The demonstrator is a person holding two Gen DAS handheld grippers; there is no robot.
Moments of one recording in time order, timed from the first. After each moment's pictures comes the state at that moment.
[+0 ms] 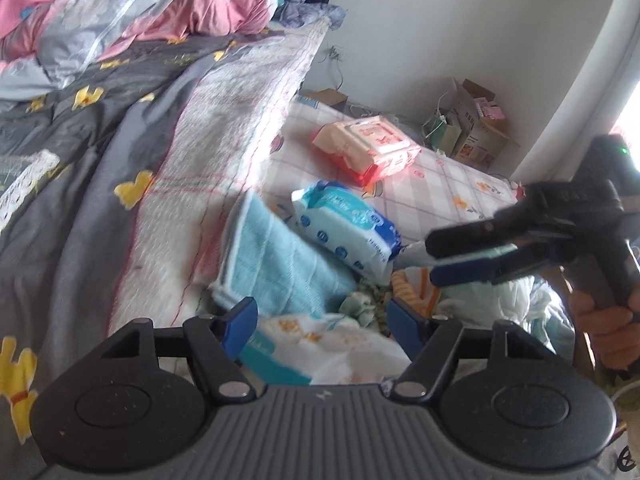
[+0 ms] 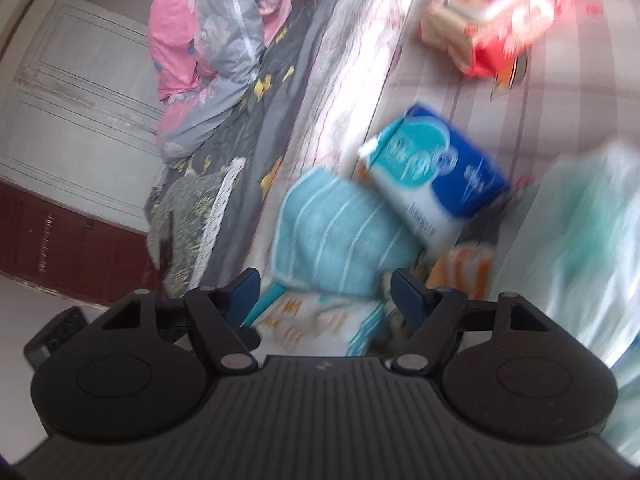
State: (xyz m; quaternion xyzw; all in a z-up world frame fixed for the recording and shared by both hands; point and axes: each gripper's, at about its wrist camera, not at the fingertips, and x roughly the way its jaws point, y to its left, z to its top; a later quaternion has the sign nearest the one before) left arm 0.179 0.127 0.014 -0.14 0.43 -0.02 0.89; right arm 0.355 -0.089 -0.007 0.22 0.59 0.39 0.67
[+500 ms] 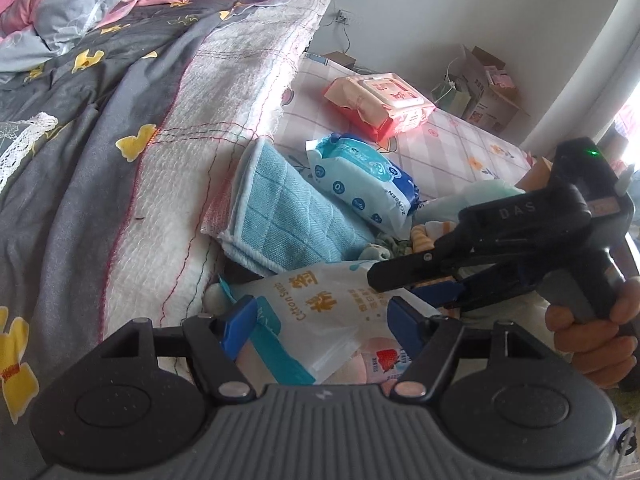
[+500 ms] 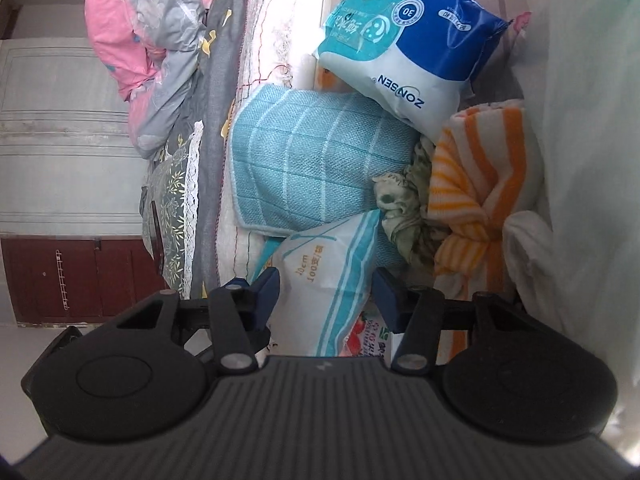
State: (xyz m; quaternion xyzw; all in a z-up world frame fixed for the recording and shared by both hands) left arm 0.180 0.125 -0.009 -0.12 0.47 -0.02 0.87; right arm 0.326 -0.057 -0.075 0.28 0.67 0.33 0.60
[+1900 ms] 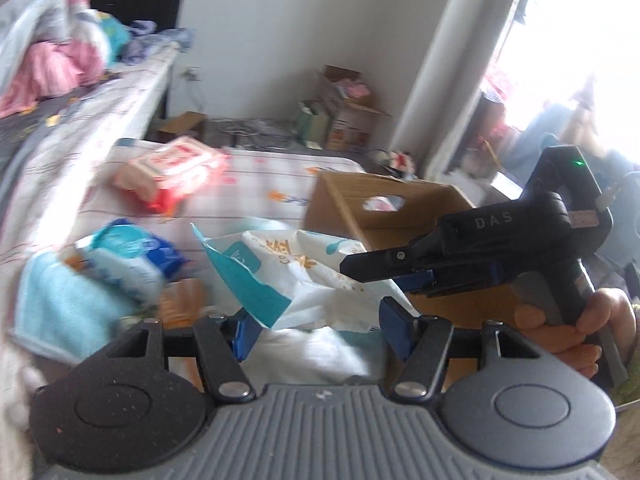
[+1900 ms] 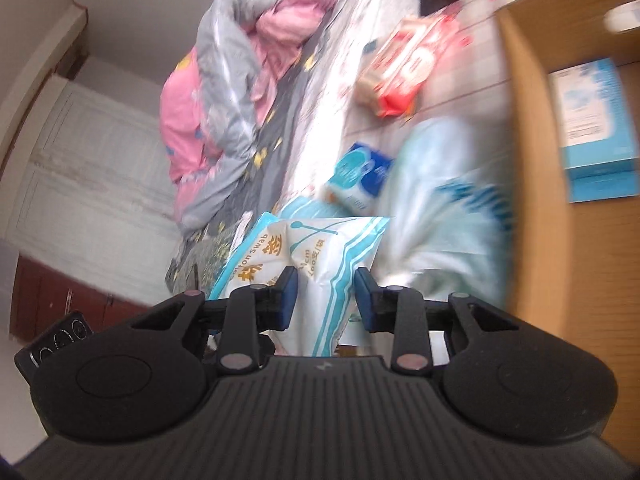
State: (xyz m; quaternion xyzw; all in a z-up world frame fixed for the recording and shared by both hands) left arm 0.168 -0.069 0.062 -0.06 0.38 -0.21 0.90; right arm 0.261 -0.268 0.033 0.32 0.50 0.33 0.74
